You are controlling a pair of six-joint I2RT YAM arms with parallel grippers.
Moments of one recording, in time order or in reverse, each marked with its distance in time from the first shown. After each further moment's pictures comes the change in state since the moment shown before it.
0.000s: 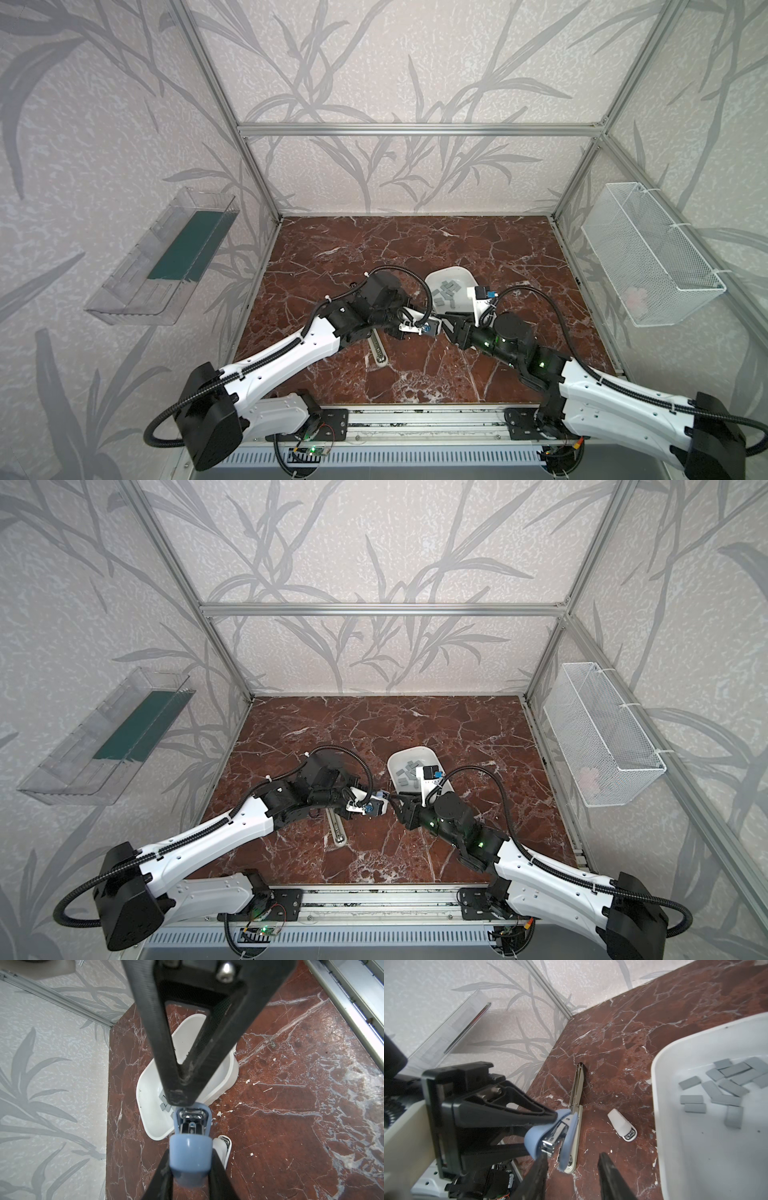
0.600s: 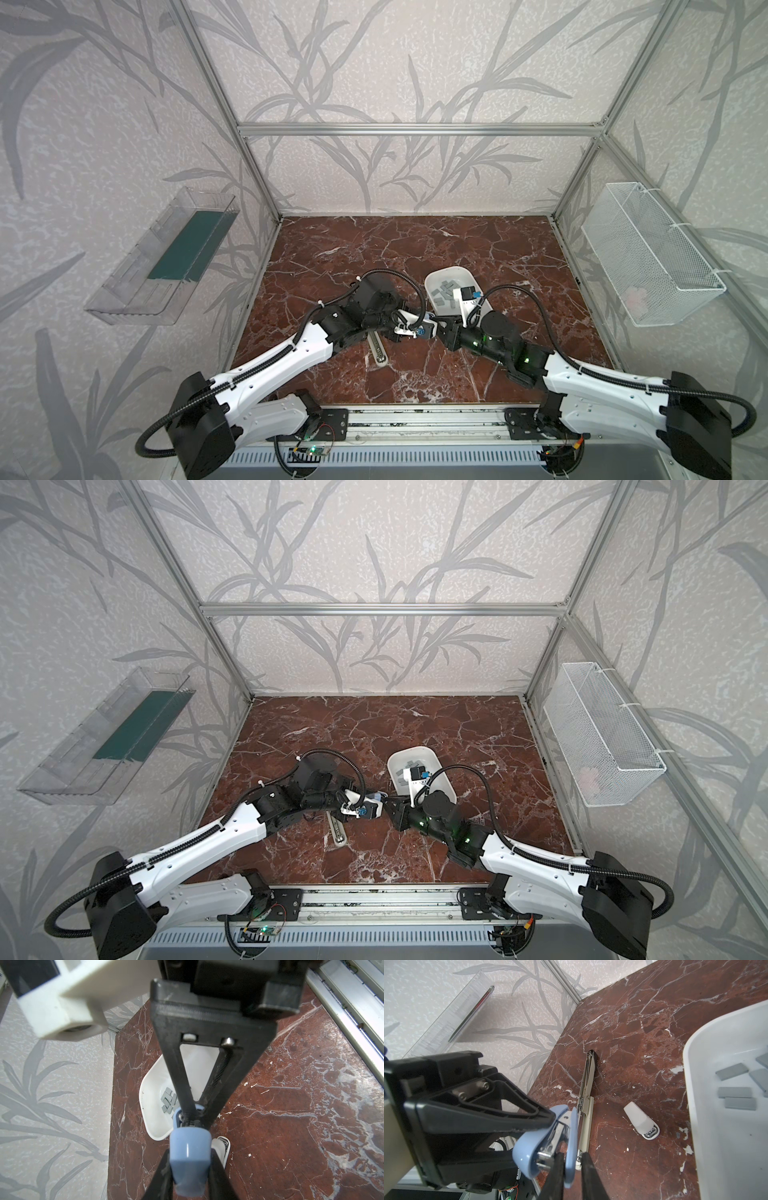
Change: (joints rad) left arm 0.007 -0.055 -0.050 0.026 0.041 0.002; right arm 0.019 0.143 0.014 0.102 -0.035 0.024
